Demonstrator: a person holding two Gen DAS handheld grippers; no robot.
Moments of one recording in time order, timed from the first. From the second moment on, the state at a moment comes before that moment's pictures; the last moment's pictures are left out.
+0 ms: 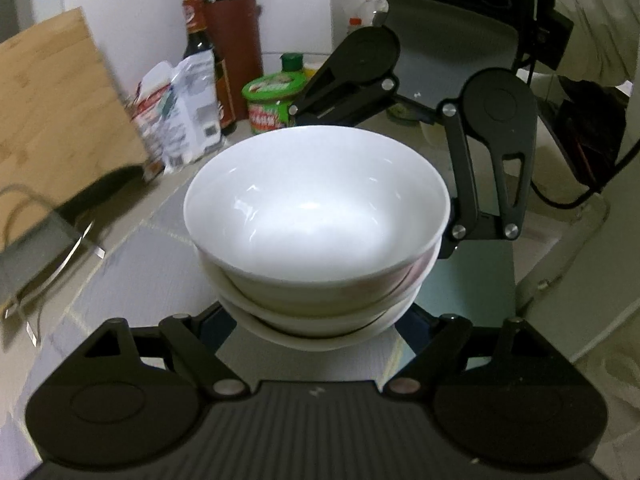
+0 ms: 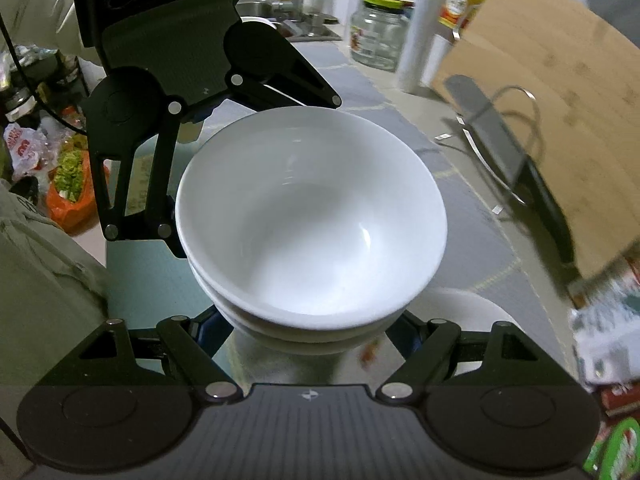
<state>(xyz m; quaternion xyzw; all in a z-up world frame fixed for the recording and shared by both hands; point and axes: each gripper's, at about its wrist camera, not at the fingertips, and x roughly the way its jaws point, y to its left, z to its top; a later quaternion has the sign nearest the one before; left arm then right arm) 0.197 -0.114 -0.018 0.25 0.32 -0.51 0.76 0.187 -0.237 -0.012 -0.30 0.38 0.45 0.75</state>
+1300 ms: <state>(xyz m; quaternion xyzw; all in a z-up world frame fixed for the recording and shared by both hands) 0.272 -0.219 -0.053 0.28 0.31 -0.55 0.73 0.229 -0.338 -0.040 -0.29 0.41 0.38 0.78</state>
